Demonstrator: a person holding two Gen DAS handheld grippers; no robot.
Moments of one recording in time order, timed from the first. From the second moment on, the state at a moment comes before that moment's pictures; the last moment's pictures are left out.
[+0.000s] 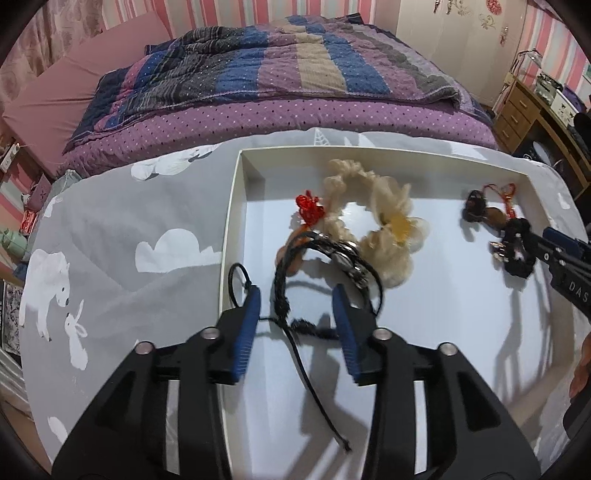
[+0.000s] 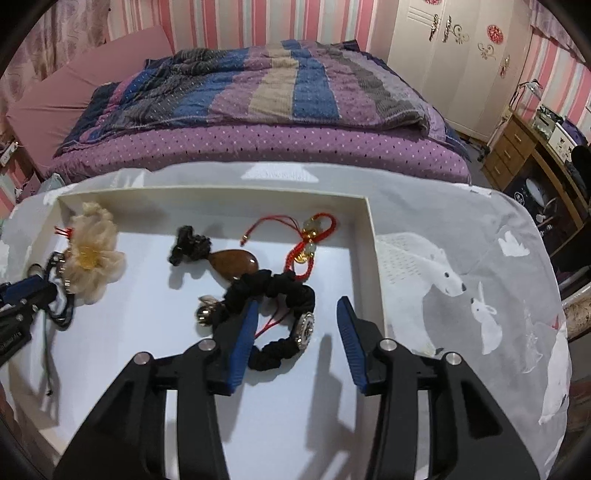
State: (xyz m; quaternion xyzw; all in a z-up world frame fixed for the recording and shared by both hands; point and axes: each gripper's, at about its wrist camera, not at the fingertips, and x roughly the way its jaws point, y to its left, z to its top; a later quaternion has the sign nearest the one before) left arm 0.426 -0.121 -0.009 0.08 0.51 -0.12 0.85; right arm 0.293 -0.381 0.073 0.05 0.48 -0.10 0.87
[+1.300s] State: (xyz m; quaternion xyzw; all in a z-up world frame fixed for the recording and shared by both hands) left arm 0.183 0.009 0.069 0.05 0.45 -0.12 0.88; right arm 0.070 -0.299 0.162 0.01 0.43 -0.07 0.90
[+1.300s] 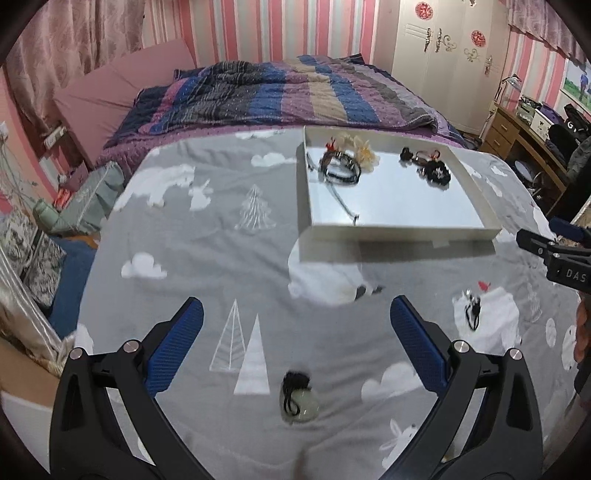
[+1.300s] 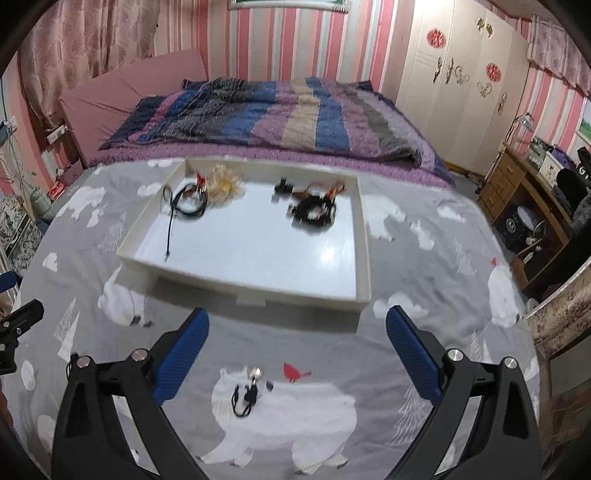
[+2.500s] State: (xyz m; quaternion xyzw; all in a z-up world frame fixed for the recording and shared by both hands) left arm 0.163 0.017 -0.034 0.05 0.52 -0.13 0.84; right arm 0.055 -0.283 0.051 0.02 0.53 -0.02 0.85
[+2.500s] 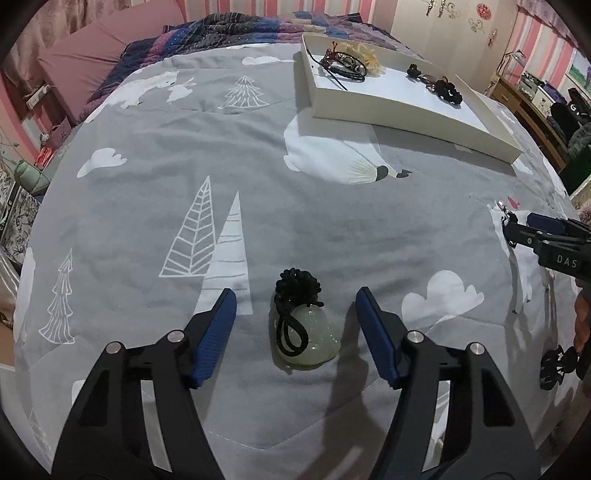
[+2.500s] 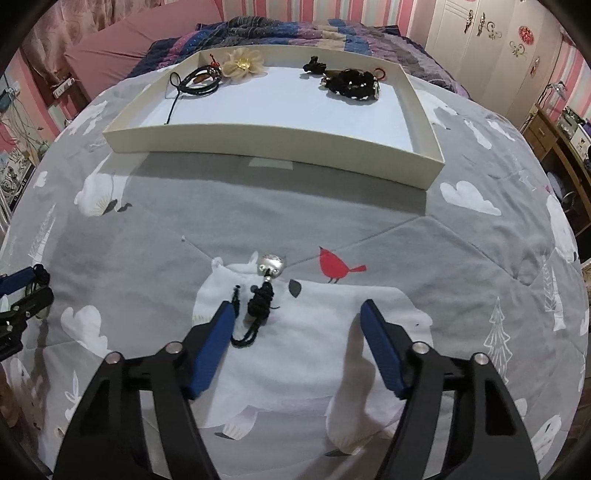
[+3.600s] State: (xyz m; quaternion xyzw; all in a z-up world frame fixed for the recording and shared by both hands) left arm 0.169 0.019 -0.032 0.05 0.52 -0.12 0.85; right arm 0.058 -0.286 0.052 0.04 0.52 0.01 0.85
